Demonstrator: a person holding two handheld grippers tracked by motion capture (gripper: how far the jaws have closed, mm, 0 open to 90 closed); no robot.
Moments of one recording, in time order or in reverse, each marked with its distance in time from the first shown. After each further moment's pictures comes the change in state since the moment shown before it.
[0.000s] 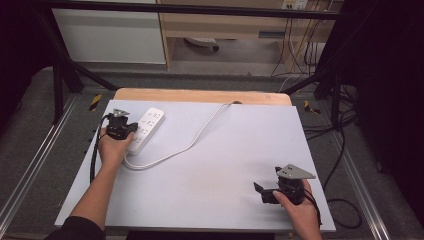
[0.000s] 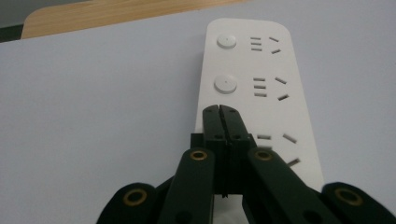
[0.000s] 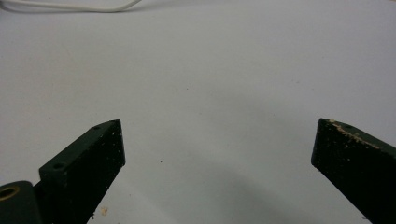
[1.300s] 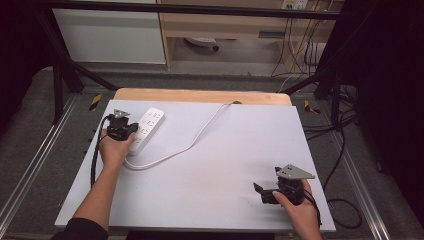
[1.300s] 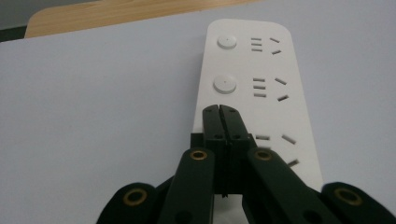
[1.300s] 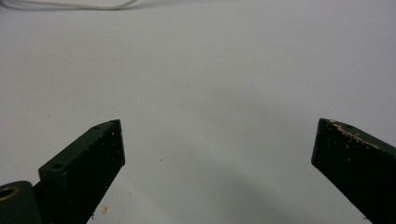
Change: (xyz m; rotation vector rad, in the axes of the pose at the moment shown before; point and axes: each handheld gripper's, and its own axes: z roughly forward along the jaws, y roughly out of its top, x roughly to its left) left arm -0.003 -0.002 0.001 -0.009 0.015 -0.007; right arm 0.000 0.000 0.000 0.007 -0.003 -0.008
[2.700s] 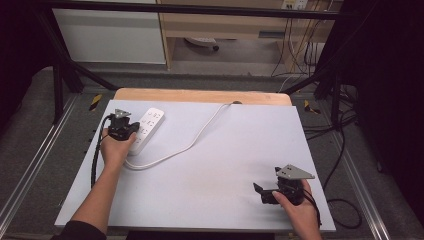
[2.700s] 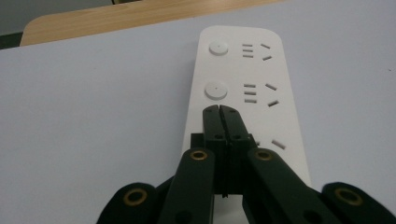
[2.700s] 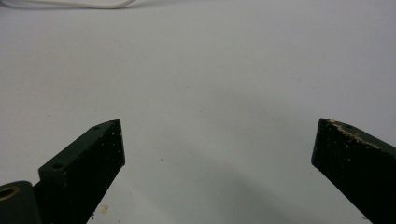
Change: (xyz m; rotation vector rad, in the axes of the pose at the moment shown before) left arm -0.004 0.001 0.000 -0.019 -0.011 0.008; right arm 0.001 0.000 0.000 0.004 -0.003 0.000
